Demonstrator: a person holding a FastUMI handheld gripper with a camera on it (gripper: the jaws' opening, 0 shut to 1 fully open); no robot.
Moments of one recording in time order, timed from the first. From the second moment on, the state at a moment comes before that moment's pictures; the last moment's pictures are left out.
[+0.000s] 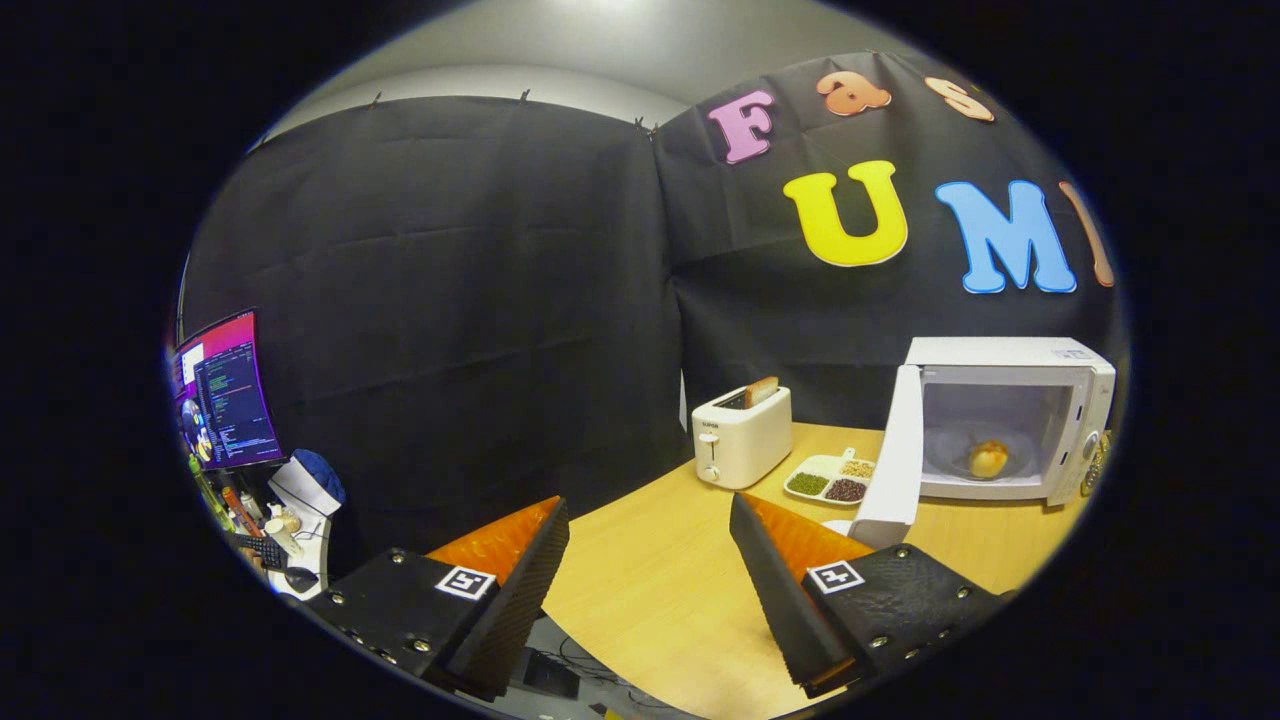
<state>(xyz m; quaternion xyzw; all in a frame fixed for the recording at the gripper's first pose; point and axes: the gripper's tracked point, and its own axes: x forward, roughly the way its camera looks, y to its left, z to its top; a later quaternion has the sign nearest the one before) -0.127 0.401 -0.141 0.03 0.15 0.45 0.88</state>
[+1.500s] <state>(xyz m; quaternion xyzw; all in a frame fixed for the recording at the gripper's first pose) -0.021 0.271 -0.201 -0.01 0.22 0.32 0.92</state>
